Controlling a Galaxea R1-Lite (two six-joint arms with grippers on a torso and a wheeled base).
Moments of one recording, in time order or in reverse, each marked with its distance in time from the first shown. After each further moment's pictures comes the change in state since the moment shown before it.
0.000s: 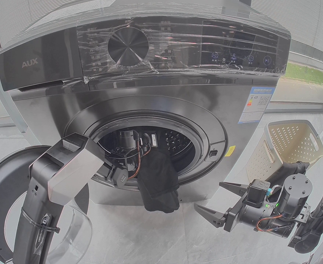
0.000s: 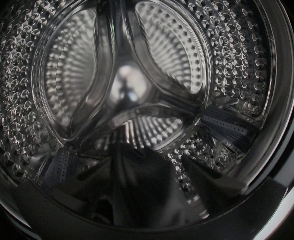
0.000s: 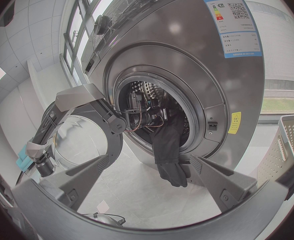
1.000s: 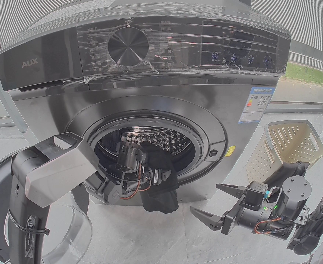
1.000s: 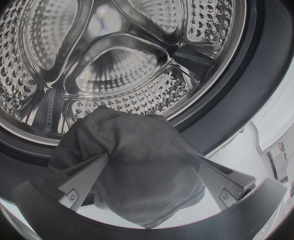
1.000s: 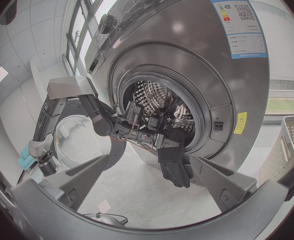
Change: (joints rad) left arm -0.062 -0.173 0.378 0.256 -0.181 -0.044; right arm 0.030 0.001 -0.005 0.000 -0.004 0.001
